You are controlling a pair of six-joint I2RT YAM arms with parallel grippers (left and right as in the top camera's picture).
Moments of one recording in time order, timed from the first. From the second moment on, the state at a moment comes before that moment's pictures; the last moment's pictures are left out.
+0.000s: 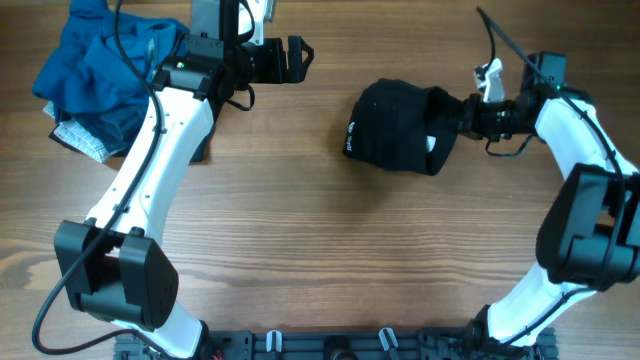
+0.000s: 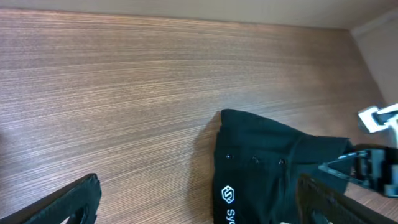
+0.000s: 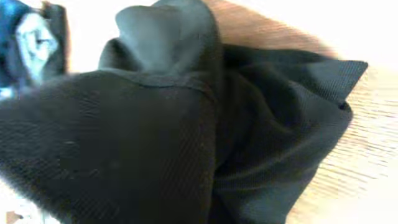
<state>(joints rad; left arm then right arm) -0.24 1.78 1.58 -0.55 0.36 -0.24 -0.20 1.95 1.32 -0.70 -0.74 -0.02</state>
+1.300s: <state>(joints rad) -0.97 2.21 1.58 -0.20 0.01 -0.14 -0.77 1.66 1.47 -0.86 -0.58 0.31</state>
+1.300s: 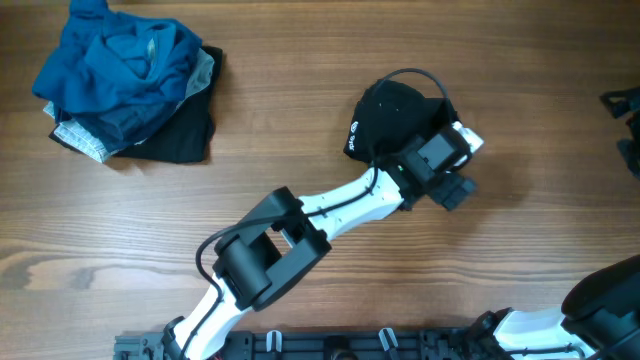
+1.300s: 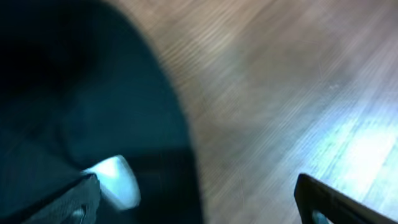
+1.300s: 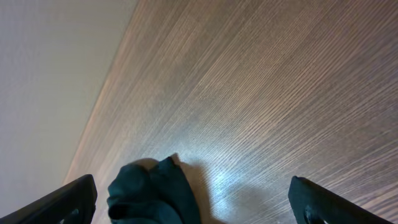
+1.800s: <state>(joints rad) -0.65 2.15 1.58 -0.50 0.05 -0.16 -0.77 1.66 1.47 -0.86 -0.58 0.31</state>
